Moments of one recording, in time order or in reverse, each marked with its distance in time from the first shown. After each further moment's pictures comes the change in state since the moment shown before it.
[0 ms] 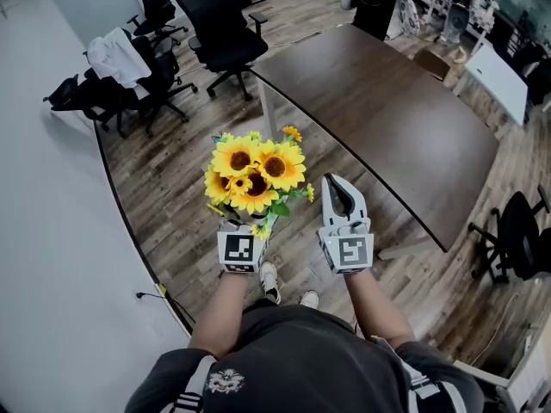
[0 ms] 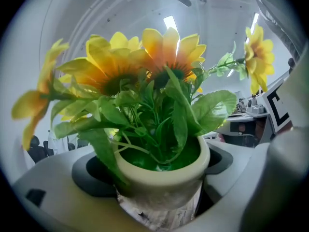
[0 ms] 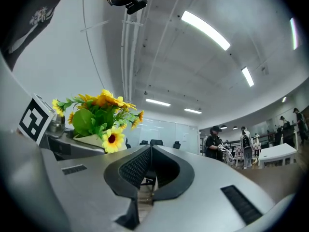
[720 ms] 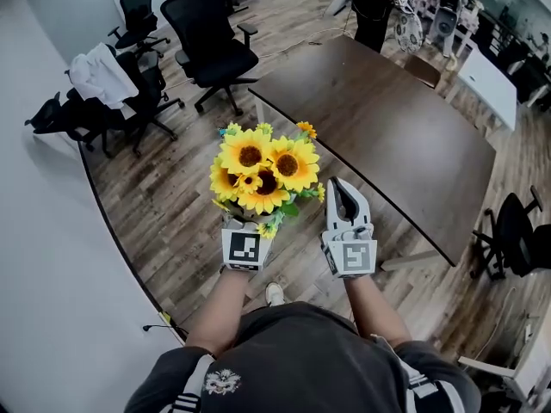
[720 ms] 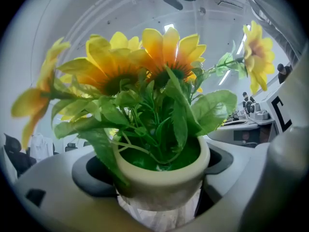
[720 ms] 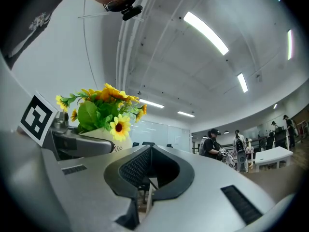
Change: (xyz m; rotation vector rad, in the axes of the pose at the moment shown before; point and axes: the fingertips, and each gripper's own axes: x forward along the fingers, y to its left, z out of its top) left arm 0.083 0.075 0.017 0.043 -0.137 -0.127; right arm 0.099 0.008 0.000 -0.032 -0.038 -0.103
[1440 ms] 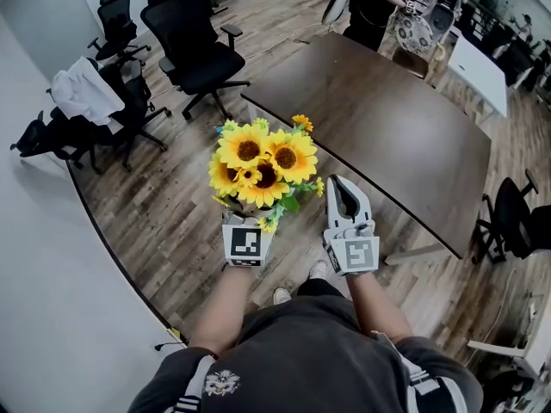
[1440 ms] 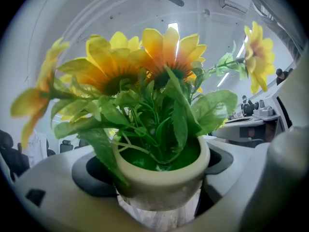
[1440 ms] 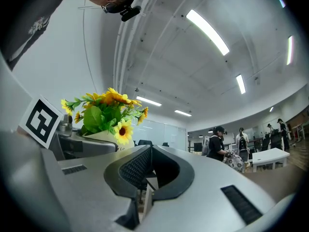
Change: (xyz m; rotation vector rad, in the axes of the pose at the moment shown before) left arm 0.021 0.018 -0.033 -0.011 -0.007 -0.043; right arm 0.014 0.005 -0.023 -0.019 0.002 -0.048
